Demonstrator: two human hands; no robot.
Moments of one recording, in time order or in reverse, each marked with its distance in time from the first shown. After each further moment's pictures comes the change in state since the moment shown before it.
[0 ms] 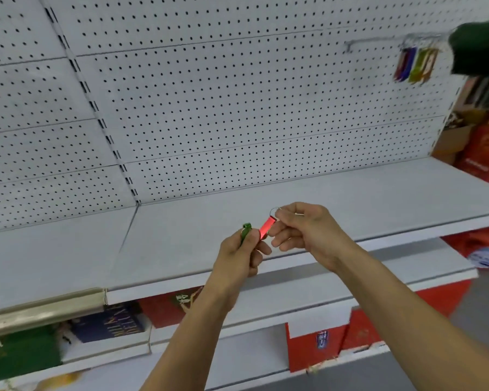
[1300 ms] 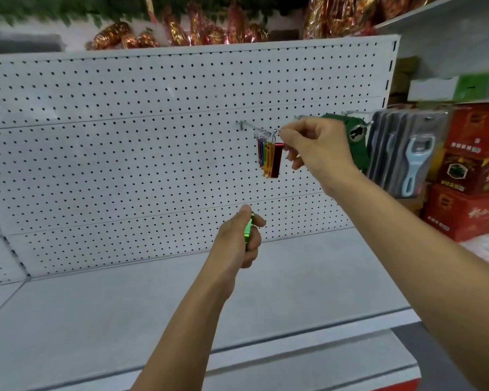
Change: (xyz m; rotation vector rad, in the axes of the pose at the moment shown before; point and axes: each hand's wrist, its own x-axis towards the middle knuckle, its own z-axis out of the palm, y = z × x) left_hand 0.144 0.124 0.313 0.027 0.004 0.137; right_hand 0.097 -0.229 -0.310 -0.300 0.323 -0.648
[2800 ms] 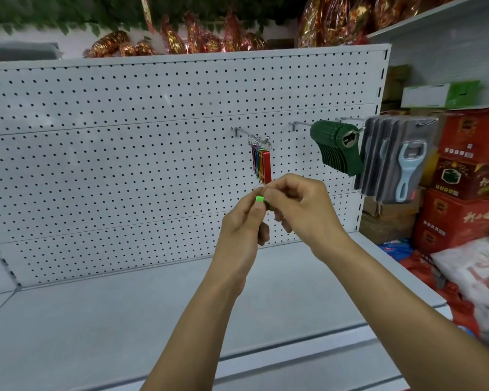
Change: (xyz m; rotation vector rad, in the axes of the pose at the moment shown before) left_hand 0.003 0.012 0.023 -0.005 -0.027 0.305; right_hand -0.066 0.027 0.008 0.027 -0.131 0.044
